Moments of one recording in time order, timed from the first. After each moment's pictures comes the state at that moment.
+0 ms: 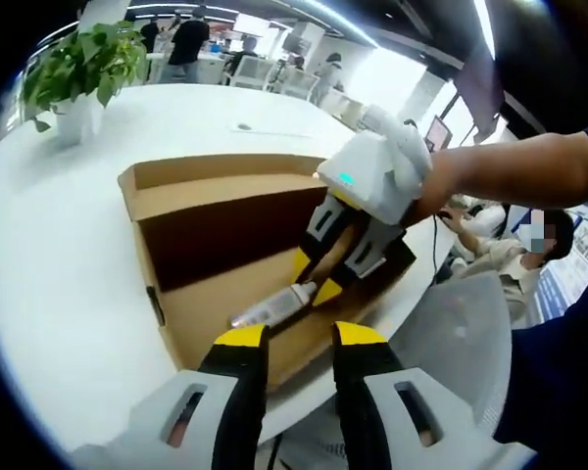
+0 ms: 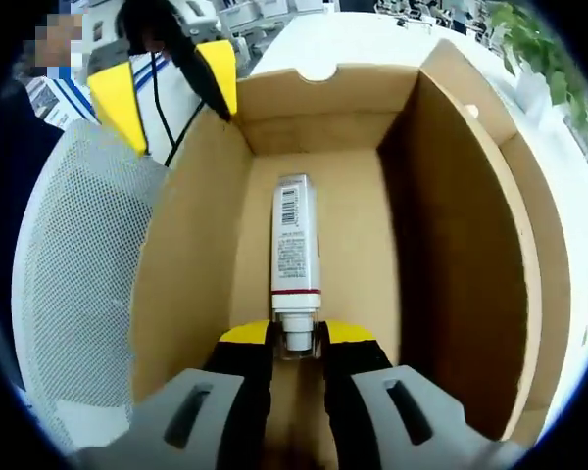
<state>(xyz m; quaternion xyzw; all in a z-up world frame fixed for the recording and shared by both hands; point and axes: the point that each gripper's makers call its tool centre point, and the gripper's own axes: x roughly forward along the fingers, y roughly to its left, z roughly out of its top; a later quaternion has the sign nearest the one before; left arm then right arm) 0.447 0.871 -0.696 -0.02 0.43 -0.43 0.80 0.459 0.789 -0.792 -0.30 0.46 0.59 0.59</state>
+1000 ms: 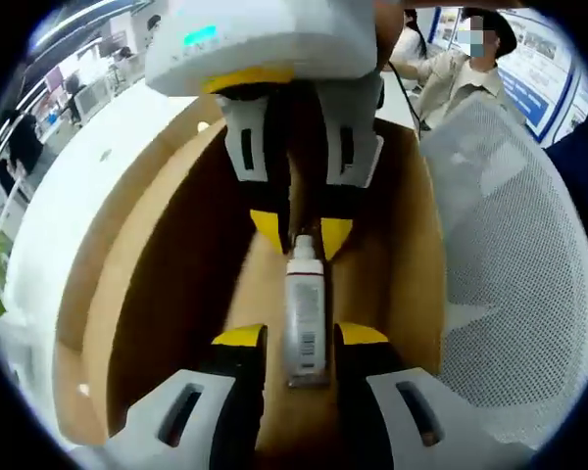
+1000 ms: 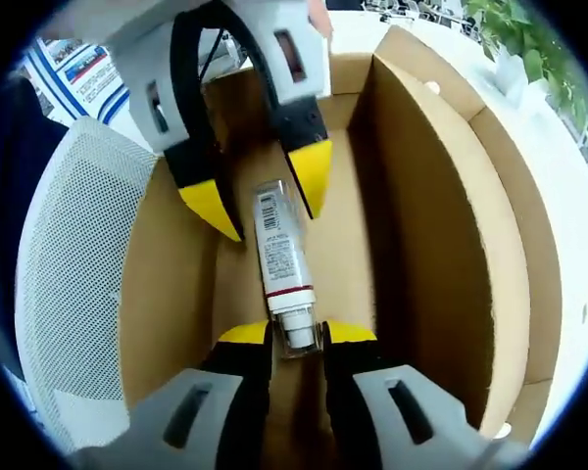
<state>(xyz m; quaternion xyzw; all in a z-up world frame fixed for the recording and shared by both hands) 0.472 0.809 -0.772 0.34 0.38 -0.60 0.61 0.469 0.770 -0.788 -0.29 0.46 0.58 0.60</state>
